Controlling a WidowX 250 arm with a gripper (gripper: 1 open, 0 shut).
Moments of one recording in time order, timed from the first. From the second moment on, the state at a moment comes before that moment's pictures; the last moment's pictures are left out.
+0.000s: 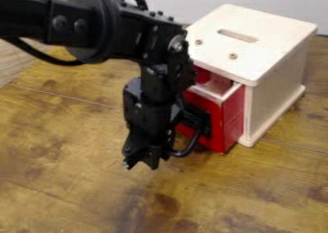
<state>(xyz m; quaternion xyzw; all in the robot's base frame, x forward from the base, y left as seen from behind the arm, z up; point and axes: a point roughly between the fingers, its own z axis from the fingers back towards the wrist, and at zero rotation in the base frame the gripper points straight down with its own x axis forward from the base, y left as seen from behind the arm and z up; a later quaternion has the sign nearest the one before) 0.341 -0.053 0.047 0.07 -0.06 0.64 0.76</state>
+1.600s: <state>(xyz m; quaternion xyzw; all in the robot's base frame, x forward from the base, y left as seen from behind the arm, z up) 0.315 -0.033 0.048 0.10 -0.09 0.66 0.74</state>
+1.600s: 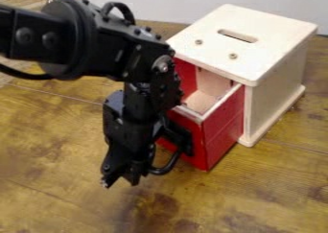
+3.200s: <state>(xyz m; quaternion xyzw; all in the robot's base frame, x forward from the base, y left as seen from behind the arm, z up) 0.310 0.008 0.051 0.11 -0.09 0.72 0.68</state>
